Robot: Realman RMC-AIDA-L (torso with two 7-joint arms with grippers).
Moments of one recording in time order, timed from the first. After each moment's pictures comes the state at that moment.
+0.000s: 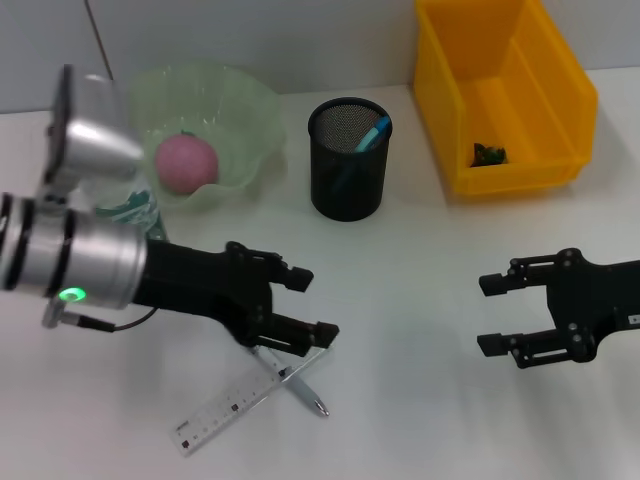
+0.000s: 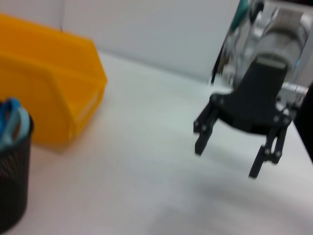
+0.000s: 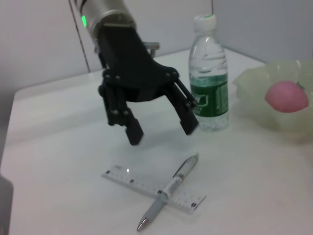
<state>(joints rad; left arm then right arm) -0.60 -2.07 1.28 0.91 1.94 1.48 -1.78 0.40 1.99 -0.82 -0.85 -2.05 -1.71 1.32</state>
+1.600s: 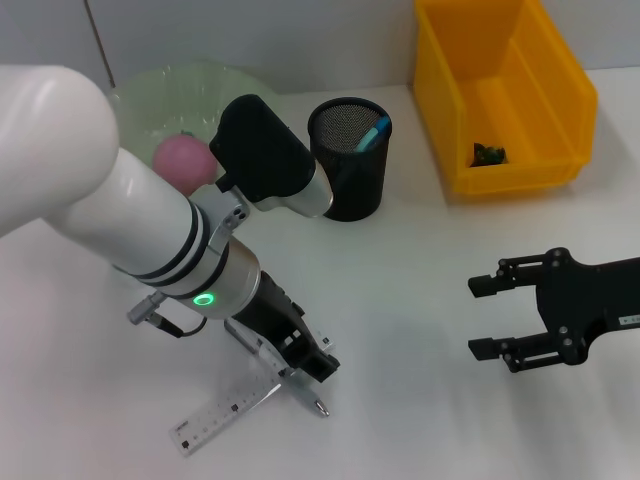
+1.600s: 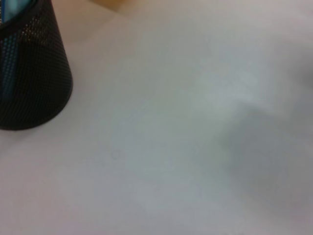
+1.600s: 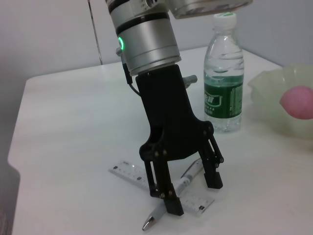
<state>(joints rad) -0.75 -2.08 1.83 1.09 2.34 1.22 -2.55 0.41 2.01 -0.83 -0.88 -2.07 -1.72 1.29</state>
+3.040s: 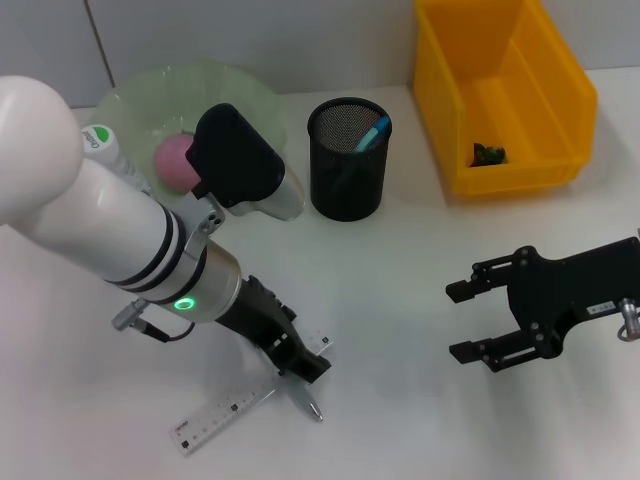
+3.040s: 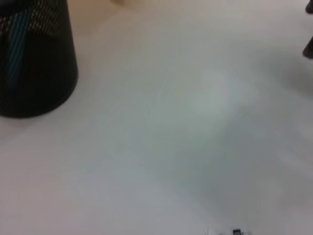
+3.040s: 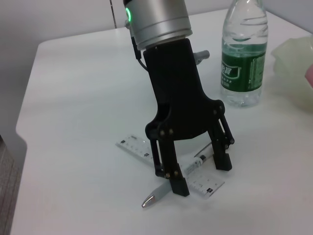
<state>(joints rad) -0.72 -2.08 1.77 1.02 2.30 1.19 -2.44 0.52 2.02 -0.82 -0.84 -2.22 -1.70 1.33</state>
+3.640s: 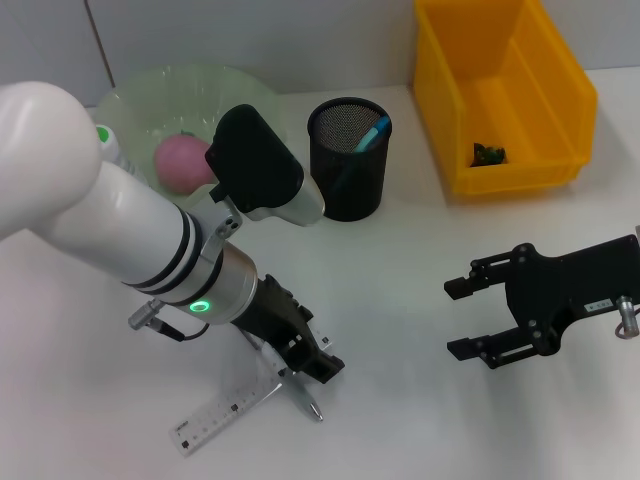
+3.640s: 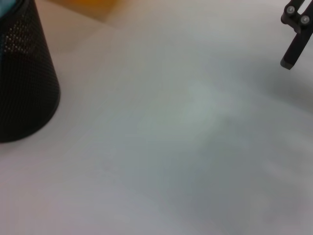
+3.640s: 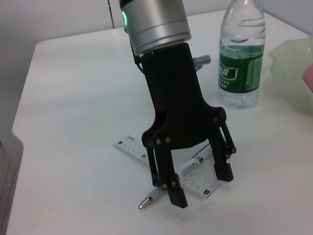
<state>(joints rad) -0.73 -2.08 1.81 1.02 2.27 1.16 -2.42 0.52 2.03 -0.82 -0.85 -2.22 -1.69 1.33</state>
